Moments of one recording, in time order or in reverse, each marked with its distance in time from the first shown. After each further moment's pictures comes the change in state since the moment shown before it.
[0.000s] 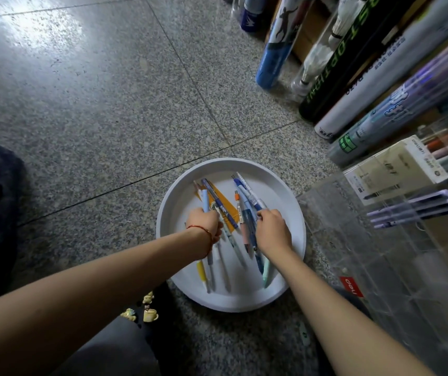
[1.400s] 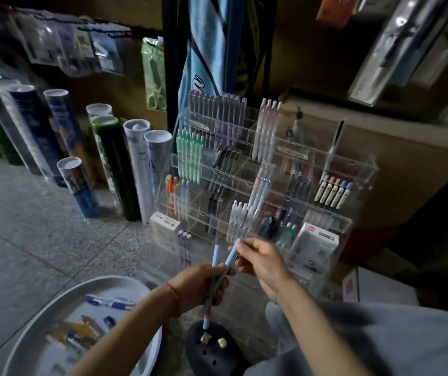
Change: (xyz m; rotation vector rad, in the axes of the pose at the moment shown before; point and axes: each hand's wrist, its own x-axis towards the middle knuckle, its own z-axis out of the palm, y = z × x) left_hand -0.244 0.013 0.200 0.484 -1.080 0.107; right_hand -0.205 0.182 -0.247 1.382 0.380 0.159
